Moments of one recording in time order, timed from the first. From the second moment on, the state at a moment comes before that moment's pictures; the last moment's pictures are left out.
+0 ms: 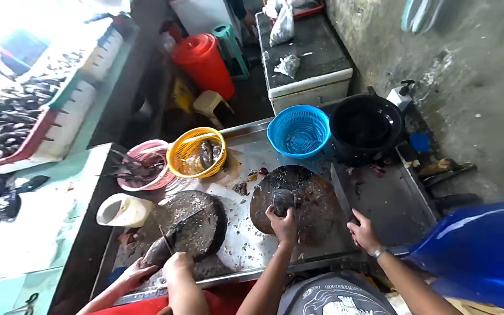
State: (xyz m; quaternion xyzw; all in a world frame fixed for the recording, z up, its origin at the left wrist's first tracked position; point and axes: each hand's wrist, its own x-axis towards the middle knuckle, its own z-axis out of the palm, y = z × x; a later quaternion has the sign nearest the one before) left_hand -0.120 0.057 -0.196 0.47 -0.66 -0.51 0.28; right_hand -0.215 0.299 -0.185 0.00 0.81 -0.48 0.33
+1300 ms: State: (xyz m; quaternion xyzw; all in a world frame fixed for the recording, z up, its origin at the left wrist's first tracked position) left_hand -0.155 -0.080 -0.154 0.45 -0.43 -0.68 0.40; right_hand -0.199 0.253 -0.195 -0.37 0.89 -0.09 0.26
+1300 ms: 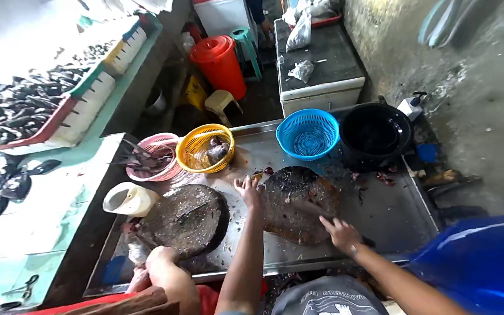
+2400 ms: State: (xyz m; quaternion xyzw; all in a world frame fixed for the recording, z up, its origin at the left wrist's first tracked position) left_hand -0.523 0.141 -0.126 0.16 -0.91 -0.17 -0.35; right_hand -0.304 0.359 -0.170 -0.14 0.95 -0.13 0.23
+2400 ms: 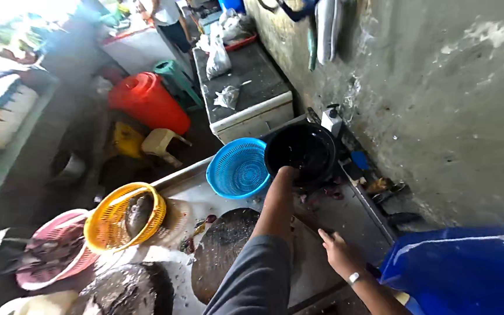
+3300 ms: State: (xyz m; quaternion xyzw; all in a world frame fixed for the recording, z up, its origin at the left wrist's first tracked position) left_hand -0.340 0.052 -0.186 0.52 -0.59 -0.61 0.08; right_hand -0.301 0.272 -0.132 -0.27 0.92 -0.12 0.24
